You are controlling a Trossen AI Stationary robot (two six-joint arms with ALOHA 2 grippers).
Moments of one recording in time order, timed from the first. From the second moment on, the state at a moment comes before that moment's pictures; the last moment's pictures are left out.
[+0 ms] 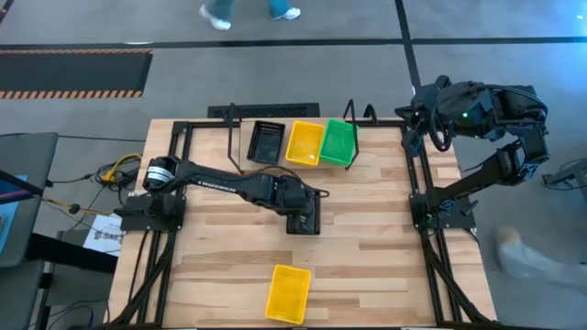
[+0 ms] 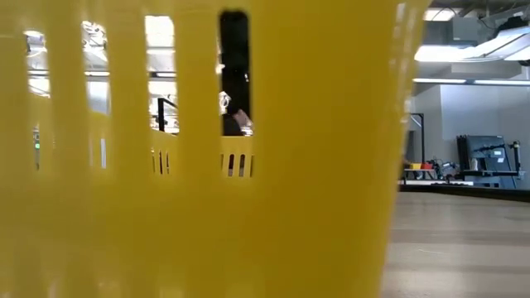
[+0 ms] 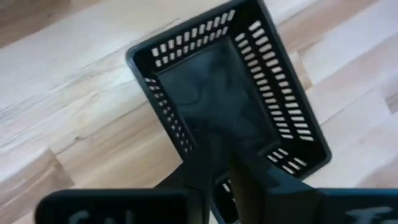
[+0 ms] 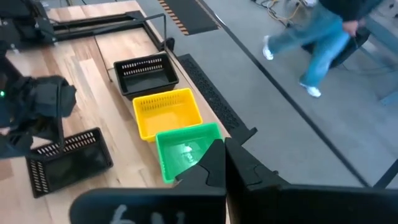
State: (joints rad) left arm -0.09 1.93 1.58 -0.87 -0.19 -1.13; right arm -0.05 1.30 2.17 -1.57 0.56 0.16
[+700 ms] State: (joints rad) left arm -0.07 1.93 1.58 -0.94 -0.18 -1.34; right arm -0.05 1.28 2.17 -1.57 0.58 -0.07
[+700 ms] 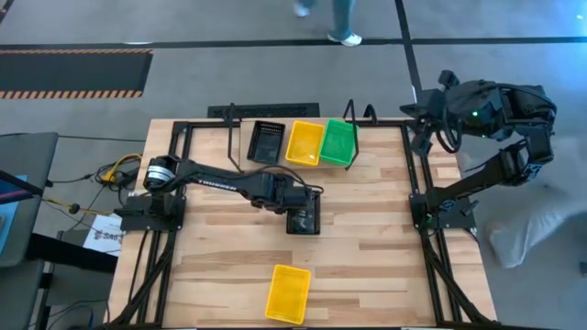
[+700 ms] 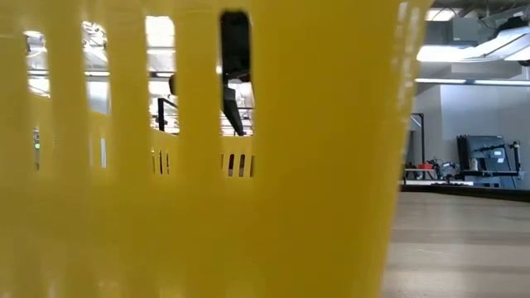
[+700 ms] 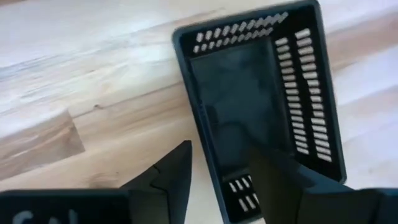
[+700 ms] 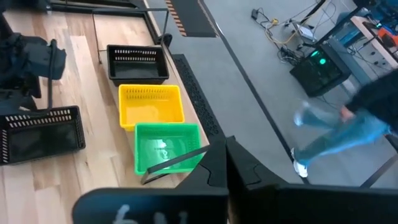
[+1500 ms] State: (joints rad) left arm -0.07 1.95 1.43 -0.71 -0.14 -1.48; right arm -0.05 1.24 2.17 -1.57 0.58 -0.10
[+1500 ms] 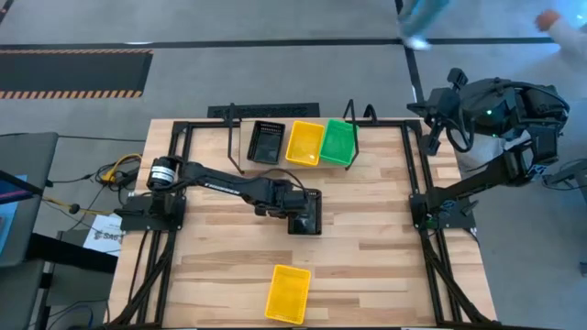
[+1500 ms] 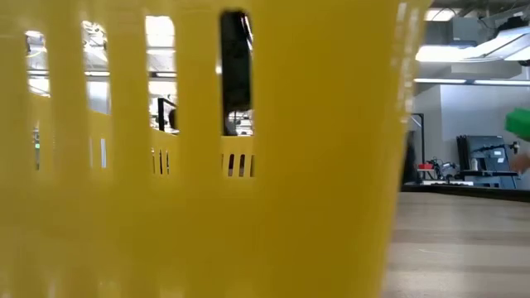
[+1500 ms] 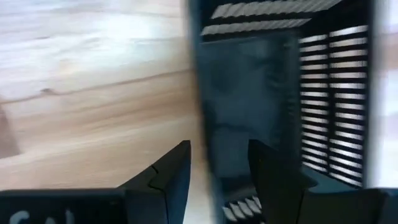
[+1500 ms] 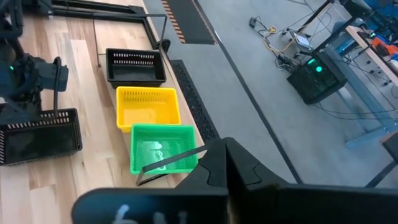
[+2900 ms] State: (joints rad) left arm 0.01 1.90 2.17 -1.57 -0.55 -1.20; right arm -0.05 1.24 2.17 -1.57 0.57 -0.05
